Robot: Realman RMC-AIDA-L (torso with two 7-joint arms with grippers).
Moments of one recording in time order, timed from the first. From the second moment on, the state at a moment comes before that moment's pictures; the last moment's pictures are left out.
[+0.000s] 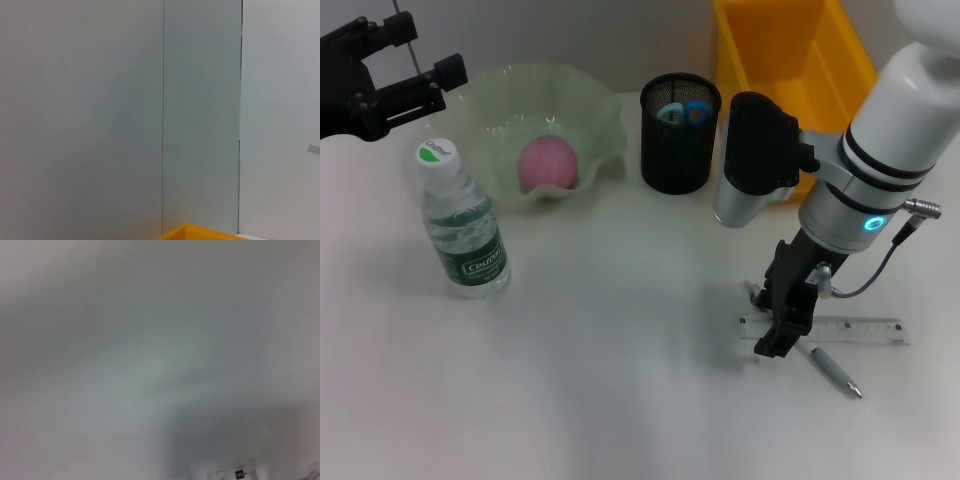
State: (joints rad) left arm -0.39 -2.07 0.86 1.03 1.54 1.44 -1.46; right arm 0.87 2.08 -1.41 -0.91 -2.64 -1.54 2.11
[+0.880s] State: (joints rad) left arm -0.39 -2.07 0.85 1.03 1.53 1.44 -1.46; right arm 0.86 2.08 -1.43 -0.97 -2.63 -1.55 2.13
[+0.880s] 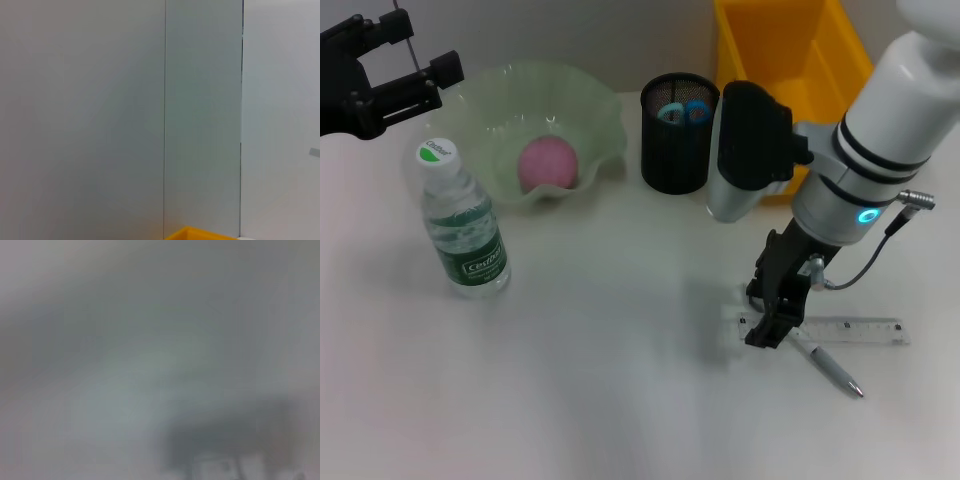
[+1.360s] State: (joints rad) left arm -0.39 -2.07 0.86 1.03 1.53 1.44 -1.46; right arm 0.86 2.09 -1.50 -0.97 -2.62 -1.54 2.12
